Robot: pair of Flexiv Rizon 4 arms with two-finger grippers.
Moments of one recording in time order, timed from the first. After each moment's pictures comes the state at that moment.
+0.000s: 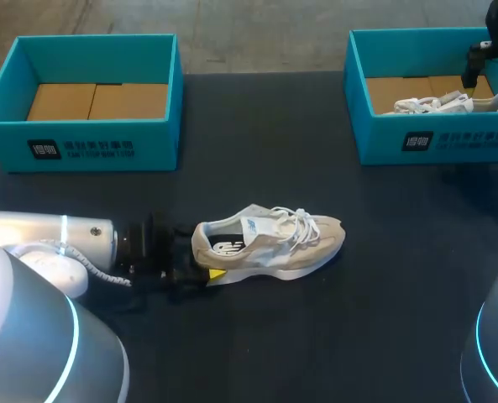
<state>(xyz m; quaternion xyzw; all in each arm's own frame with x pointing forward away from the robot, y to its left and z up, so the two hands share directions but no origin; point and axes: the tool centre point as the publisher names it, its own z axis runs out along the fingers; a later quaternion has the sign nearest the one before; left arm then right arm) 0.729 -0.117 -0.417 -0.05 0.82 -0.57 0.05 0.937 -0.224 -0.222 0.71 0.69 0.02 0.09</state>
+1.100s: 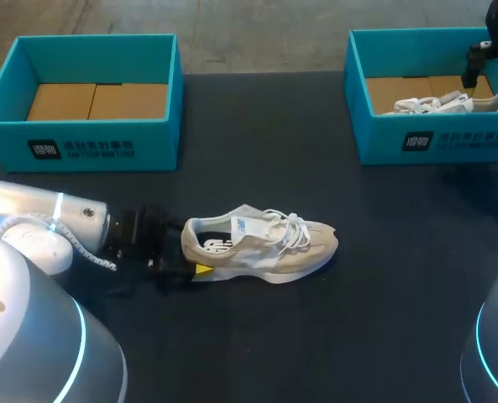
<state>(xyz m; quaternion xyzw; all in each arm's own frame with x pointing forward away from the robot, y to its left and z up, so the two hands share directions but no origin) 0.738 -0.098 -0.418 0.00 0.83 -0.55 0.01 0.937 -0.224 -0.222 0.71 0.69 0.02 0.09</state>
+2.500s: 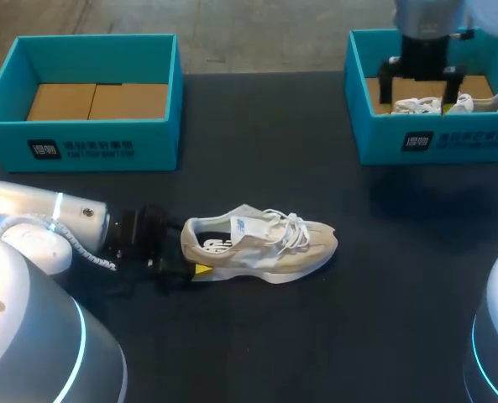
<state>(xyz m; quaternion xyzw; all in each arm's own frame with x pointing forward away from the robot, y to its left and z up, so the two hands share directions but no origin) 0.738 -0.098 -0.418 0.00 0.83 -0.55 0.01 0.900 -0.068 -0.231 0.78 0.62 -0.02 0.11</state>
